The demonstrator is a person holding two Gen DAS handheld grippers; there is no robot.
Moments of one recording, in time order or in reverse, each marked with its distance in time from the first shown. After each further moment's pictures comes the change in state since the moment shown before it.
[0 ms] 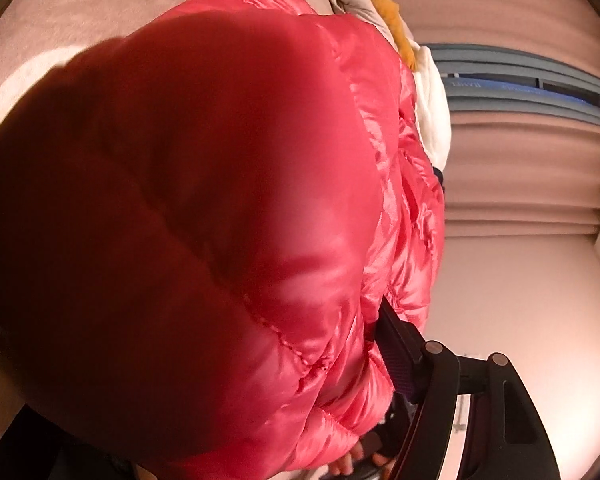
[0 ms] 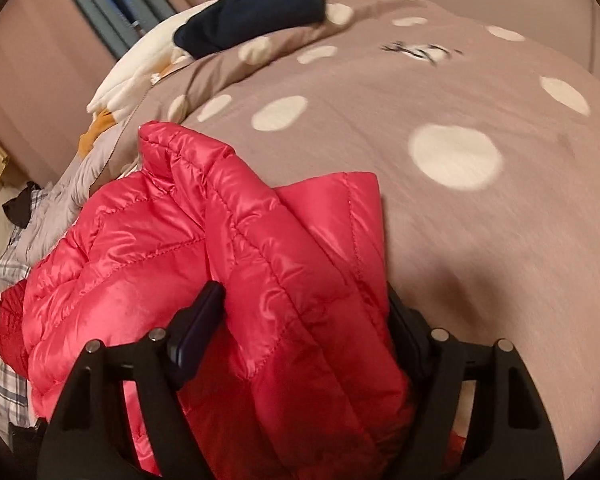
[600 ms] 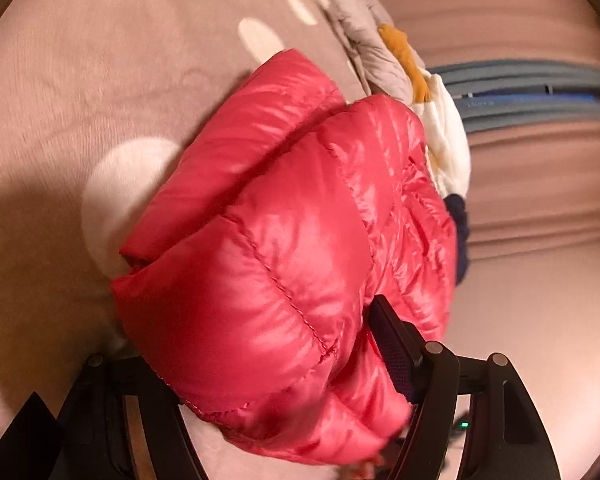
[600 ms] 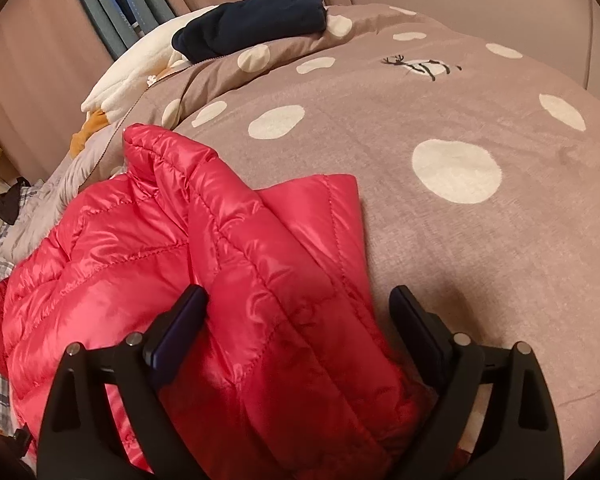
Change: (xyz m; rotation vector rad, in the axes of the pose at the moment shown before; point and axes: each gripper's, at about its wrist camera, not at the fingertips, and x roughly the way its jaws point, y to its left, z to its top) left arm -0.020 -0.011 0.000 0.082 -0.158 0.160; right arm 0.001 0.004 -0.004 -0.033 -0.049 -0.067
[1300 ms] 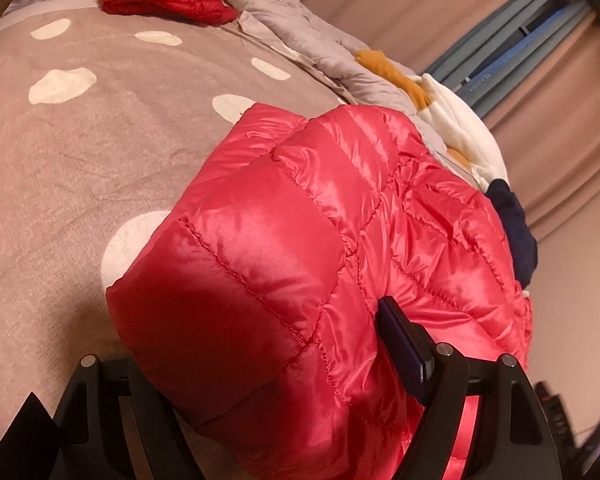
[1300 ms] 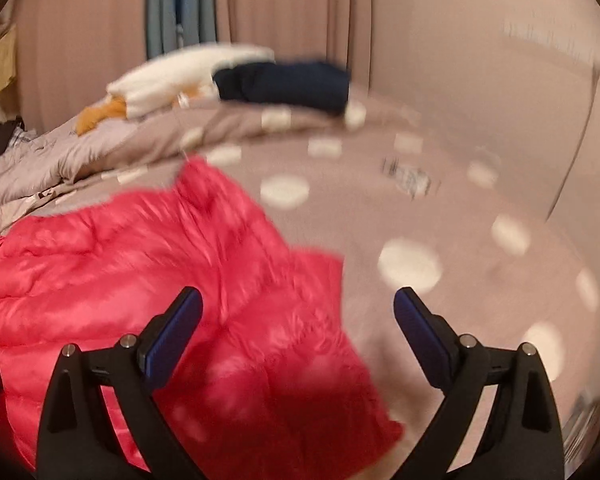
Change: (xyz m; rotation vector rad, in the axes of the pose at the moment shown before) left arm -0.003 -0.009 0.010 0.282 -0.237 0.250; right arm -0.075 0.049 -0.010 -0.322 -0.277 -0.195
